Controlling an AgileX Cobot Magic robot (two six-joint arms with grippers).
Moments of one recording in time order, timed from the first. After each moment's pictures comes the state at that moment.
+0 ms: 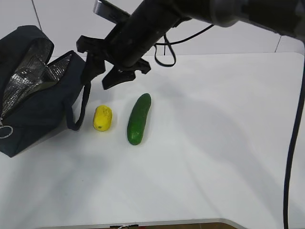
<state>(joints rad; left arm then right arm) 0.23 1.80 -1.53 -0.74 1.22 0.53 0.56 2.25 -2.11 0.65 1.06 -0.10</state>
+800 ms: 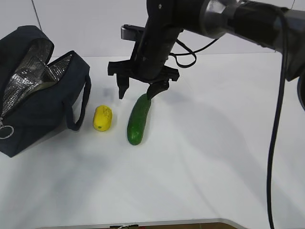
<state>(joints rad) 0.23 1.80 -1.53 -0.74 1.22 0.53 0.56 2.31 -2.16 0.16 1.11 0.29</state>
